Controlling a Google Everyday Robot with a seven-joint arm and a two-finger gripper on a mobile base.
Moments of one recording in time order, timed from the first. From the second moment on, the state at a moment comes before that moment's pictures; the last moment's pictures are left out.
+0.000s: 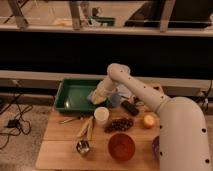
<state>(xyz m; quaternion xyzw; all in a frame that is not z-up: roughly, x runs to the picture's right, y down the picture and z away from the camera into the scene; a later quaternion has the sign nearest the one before) -0.053 0.067 0.872 -0.31 -0.33 -0.10 0.89</state>
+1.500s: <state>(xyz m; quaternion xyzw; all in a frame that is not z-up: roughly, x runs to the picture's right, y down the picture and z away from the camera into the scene) -0.175 0.042 0.931 -0.33 -0.35 -0.15 0.86</state>
